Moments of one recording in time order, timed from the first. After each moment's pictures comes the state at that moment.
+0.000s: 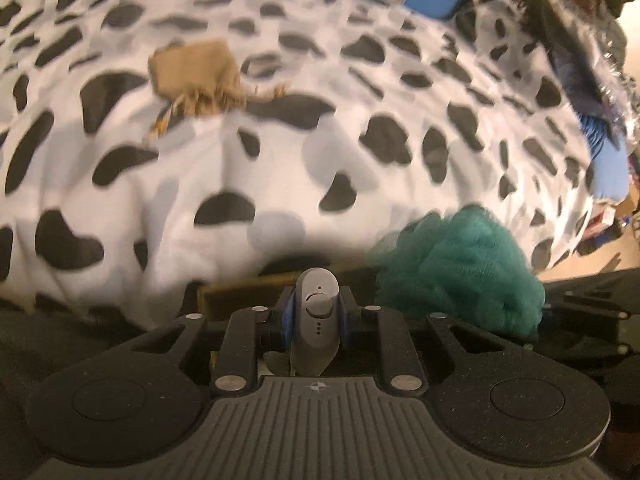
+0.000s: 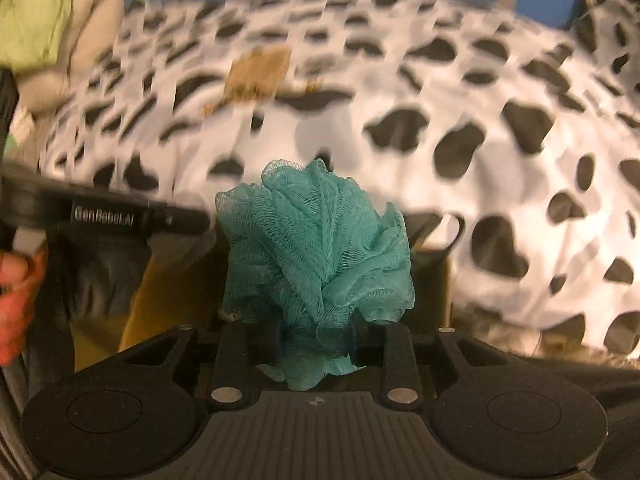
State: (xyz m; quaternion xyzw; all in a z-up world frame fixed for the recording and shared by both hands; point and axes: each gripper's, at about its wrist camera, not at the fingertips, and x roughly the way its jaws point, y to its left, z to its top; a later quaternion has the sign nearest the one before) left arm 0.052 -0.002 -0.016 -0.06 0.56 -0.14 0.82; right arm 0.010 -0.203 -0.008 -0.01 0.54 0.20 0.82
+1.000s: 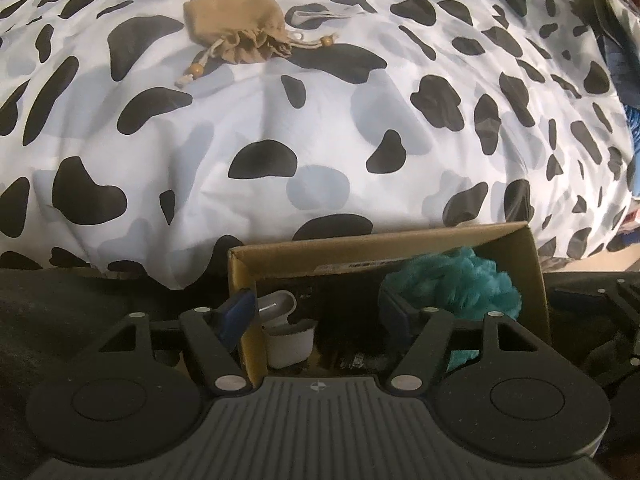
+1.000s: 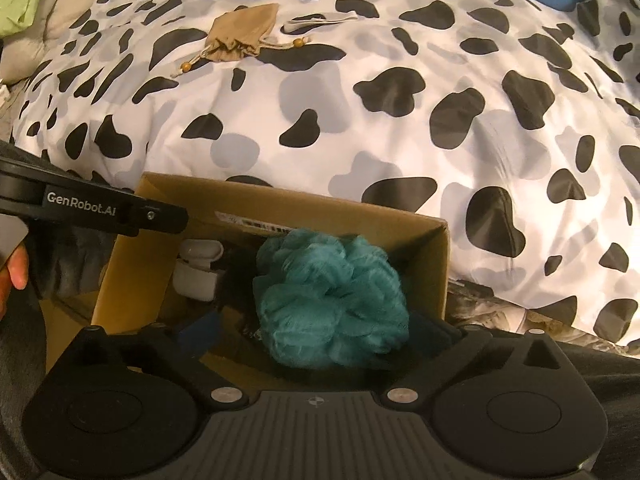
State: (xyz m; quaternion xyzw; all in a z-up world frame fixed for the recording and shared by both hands) left arm 0.059 0.007 -0.035 -0.06 0.61 -0.09 0.79; right arm 0.019 -0.191 -0.022 -0.04 0.58 0.16 0.80
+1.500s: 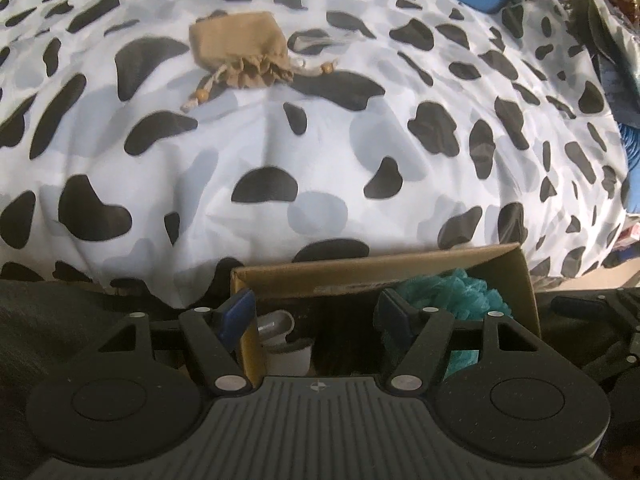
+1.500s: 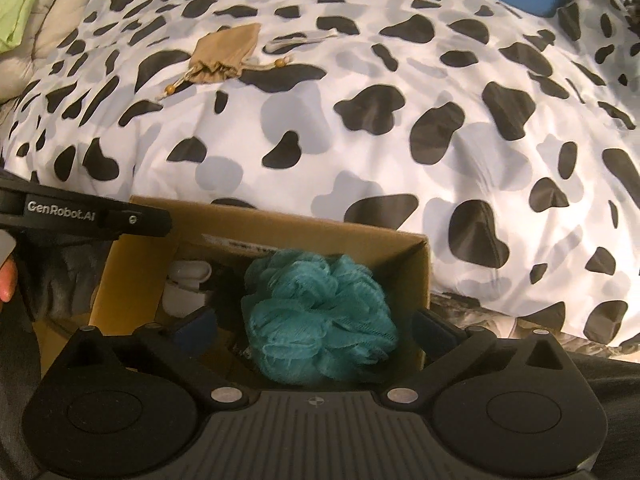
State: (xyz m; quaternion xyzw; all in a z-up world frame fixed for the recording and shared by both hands) left arm 0.059 0.009 -0.024 -0.07 0.58 -0.08 0.81; right arm 0.021 -0.196 -0.016 -0.03 0.56 0.14 0.82
